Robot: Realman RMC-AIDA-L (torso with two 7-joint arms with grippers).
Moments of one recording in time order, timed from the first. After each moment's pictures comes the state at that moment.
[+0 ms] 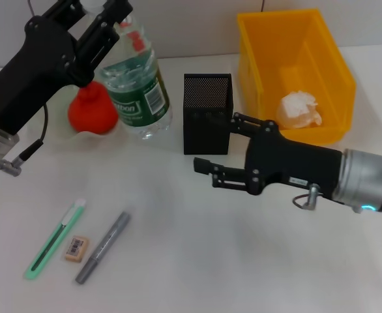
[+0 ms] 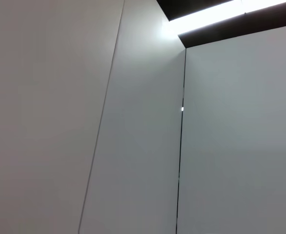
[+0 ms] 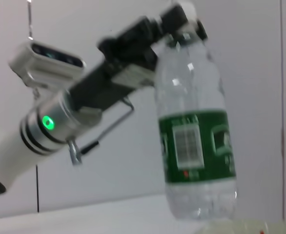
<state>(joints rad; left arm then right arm) -0.44 -2.07 1.46 0.53 0.60 1.53 -0.94 0.37 2.09 -1.27 -0.59 -1.24 -1.41 0.92</state>
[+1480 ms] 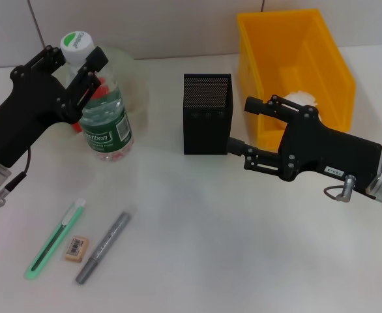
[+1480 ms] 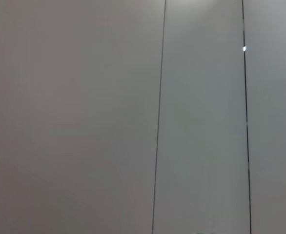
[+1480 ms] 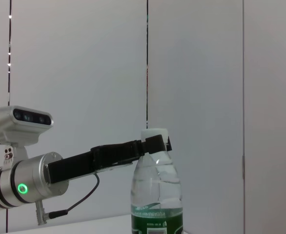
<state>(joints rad) -0.39 -2.07 1.44 0.43 0.59 1.41 -0.73 0.29 2.08 -1.18 -0.66 -1.24 -1.45 0.93</state>
